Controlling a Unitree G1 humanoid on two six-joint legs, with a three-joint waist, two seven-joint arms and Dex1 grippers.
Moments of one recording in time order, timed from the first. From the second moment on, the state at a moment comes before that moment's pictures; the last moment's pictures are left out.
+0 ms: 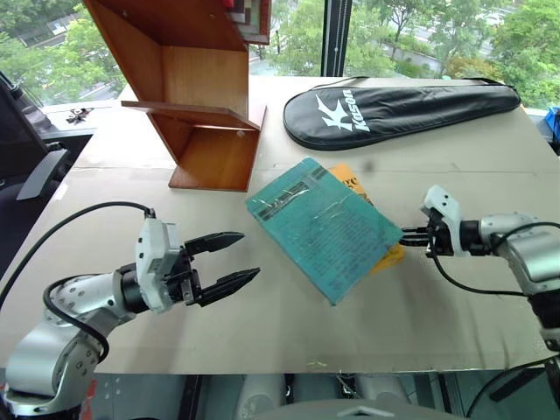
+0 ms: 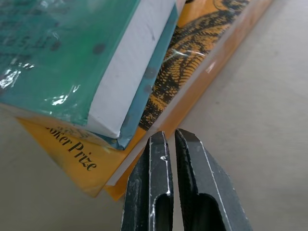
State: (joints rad) left arm 0.19 0.75 0.34 -0.52 -0.73 0.41 -1.05; right arm -0.34 -0.76 0.06 -0.11 0.33 0.71 1.07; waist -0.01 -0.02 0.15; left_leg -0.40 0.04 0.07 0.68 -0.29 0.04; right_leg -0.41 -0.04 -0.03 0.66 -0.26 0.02
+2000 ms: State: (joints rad) left arm 0.21 0.78 0.42 -0.22 -1.56 1.14 -0.48; right arm 0.01 -0.82 -0.42 -0.49 0.71 0.33 1.21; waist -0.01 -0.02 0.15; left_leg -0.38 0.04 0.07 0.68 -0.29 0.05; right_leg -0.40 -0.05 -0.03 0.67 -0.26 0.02
